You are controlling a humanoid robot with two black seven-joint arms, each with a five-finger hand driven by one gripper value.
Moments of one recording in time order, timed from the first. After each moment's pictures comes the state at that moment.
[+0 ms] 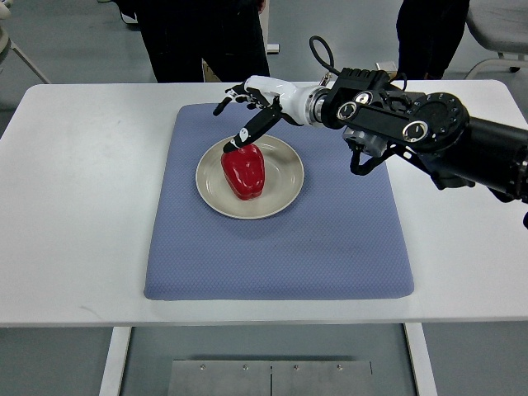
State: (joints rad) left arm -0.02 0.00 -0.22 -0.23 0.01 0.02 -0.03; right arm 1.46 0.00 -0.19 0.73 -0.23 0.11 0.06
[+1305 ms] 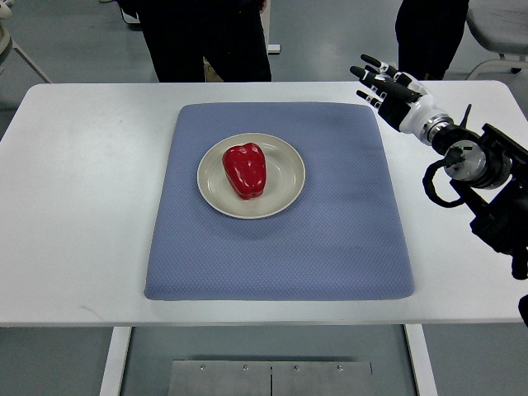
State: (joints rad) left arm -0.02 0.00 -0.22 -0.23 0.01 0.02 -0.03; right arm 0.95 -0.16 0.73 0.55 -0.02 0.16 0.06
